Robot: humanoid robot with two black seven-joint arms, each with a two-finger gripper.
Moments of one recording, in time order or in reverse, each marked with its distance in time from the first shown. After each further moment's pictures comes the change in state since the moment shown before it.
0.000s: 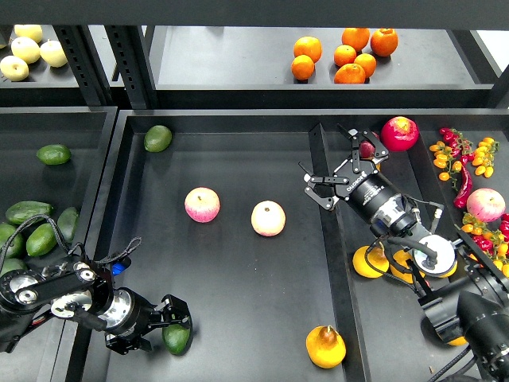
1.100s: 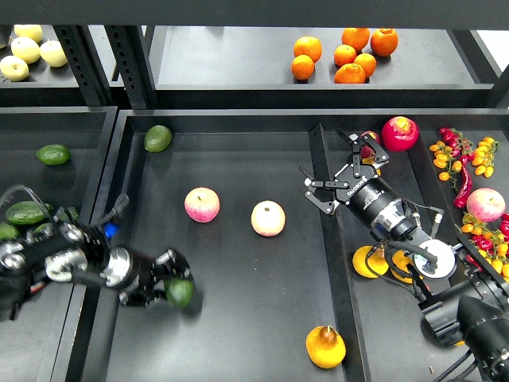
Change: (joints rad) left arm -0.143 0.158 -0.152 -0.058 -0.291 -0.001 0.000; right arm -0.018 0.000 0.000 0.002 0.000 0.000 0.002
